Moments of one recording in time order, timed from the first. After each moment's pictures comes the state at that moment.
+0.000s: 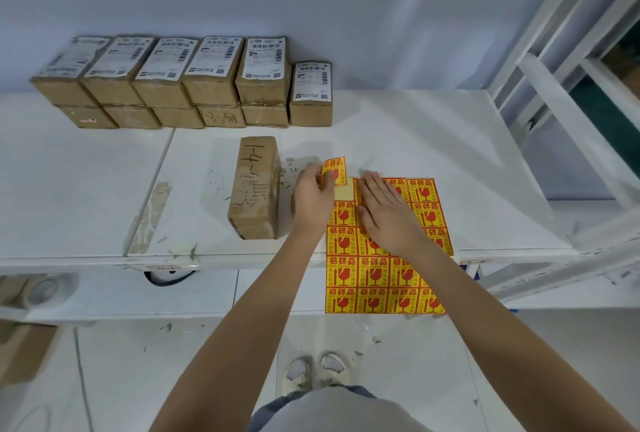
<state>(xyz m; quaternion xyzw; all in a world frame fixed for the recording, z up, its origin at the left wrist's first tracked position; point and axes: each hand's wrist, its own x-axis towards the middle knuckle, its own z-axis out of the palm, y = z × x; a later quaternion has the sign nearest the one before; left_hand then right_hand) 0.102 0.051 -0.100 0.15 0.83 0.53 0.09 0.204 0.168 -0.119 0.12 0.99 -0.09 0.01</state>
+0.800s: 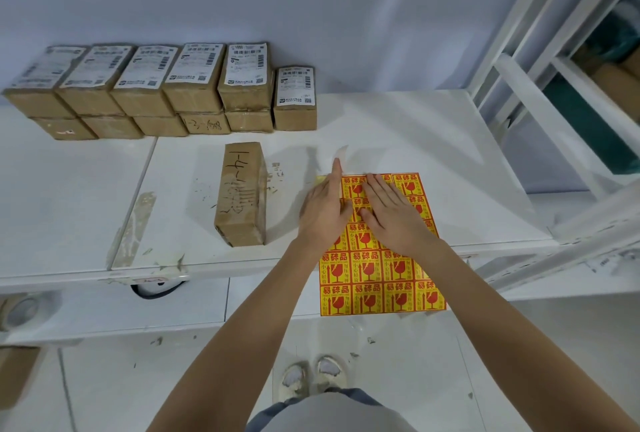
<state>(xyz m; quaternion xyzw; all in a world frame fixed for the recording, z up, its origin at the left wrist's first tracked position) 0.120 0.060 -0.117 0.40 0.86 0.30 0.02 0.223 0.189 -0.117 0.13 0.99 -0.07 0.03</state>
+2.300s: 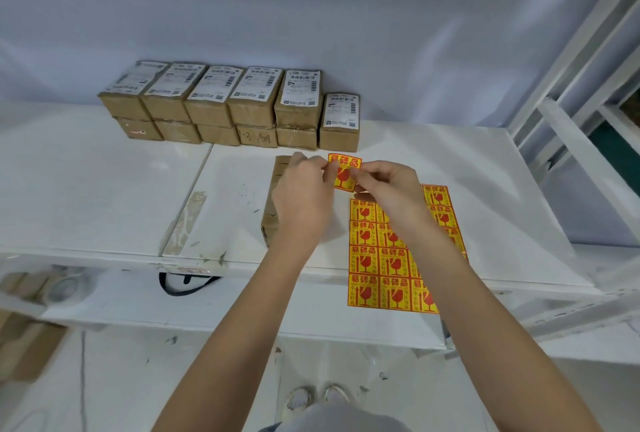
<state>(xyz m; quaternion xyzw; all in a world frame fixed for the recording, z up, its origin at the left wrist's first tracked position) 0.110 -0.004 0.013 0.19 0.93 0.29 -0.08 0.168 0.106 0.010 0.25 0.70 -0.65 -0.17</state>
